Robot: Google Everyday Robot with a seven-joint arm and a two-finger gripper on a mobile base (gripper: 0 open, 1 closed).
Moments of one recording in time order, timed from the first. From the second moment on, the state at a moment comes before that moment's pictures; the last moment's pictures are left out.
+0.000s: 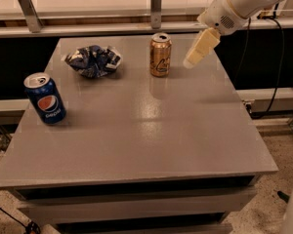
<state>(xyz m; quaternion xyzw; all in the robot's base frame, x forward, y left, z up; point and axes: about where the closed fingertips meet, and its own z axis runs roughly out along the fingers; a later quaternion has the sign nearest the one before) 0.673 -0.138 0.942 -0.57 0.75 0.08 0.32</state>
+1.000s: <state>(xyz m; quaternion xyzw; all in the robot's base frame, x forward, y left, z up) 0.703 -0.092 0.932 -0.59 0.72 0.12 0.33</state>
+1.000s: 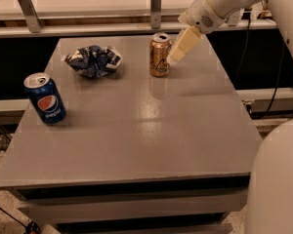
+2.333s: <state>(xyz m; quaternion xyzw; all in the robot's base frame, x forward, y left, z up) 0.714 -0.054 0.904 -0.61 0.71 0.18 0.31</state>
